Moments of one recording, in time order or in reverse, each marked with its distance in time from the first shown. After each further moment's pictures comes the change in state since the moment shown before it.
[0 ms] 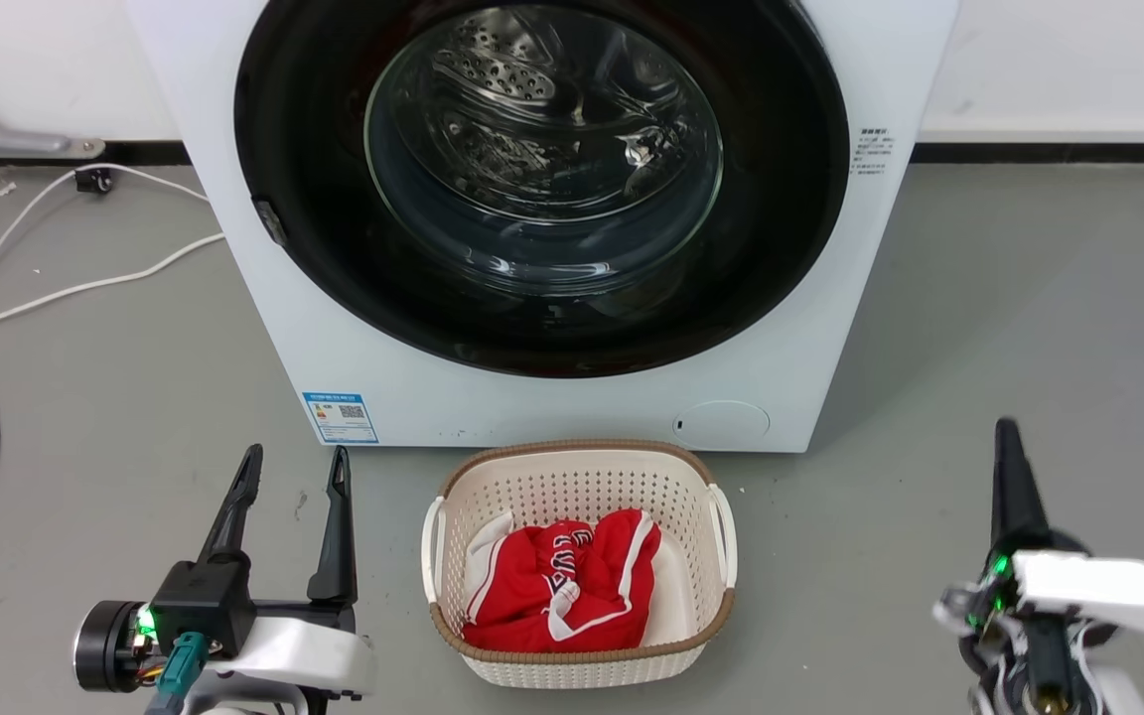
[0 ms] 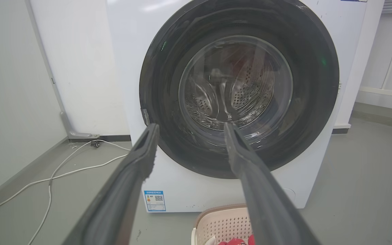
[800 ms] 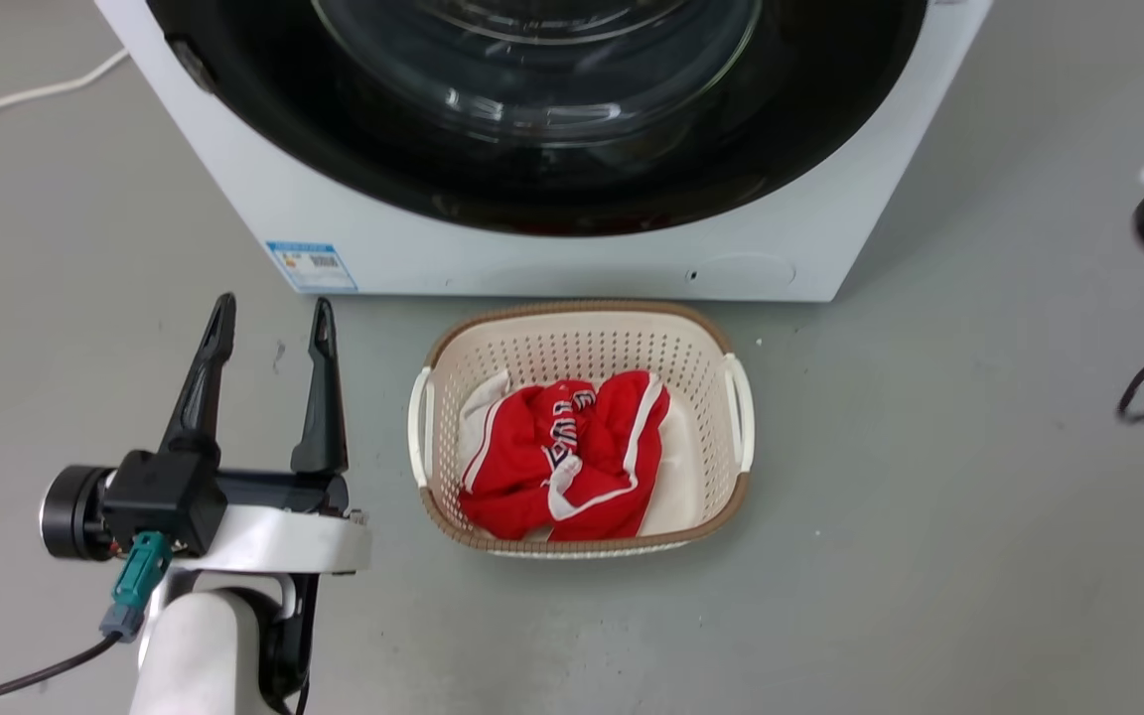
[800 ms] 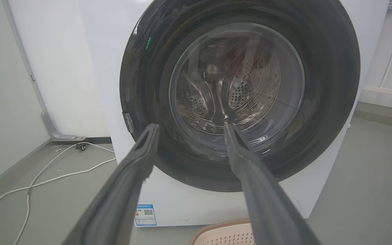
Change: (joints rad) left arm -0.170 -0.006 0.017 -0.072 -0.008 -0.023 0.000; right arm -0.807 -0.241 -0.038 0.479 0.322 0.000 0.246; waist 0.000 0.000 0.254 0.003
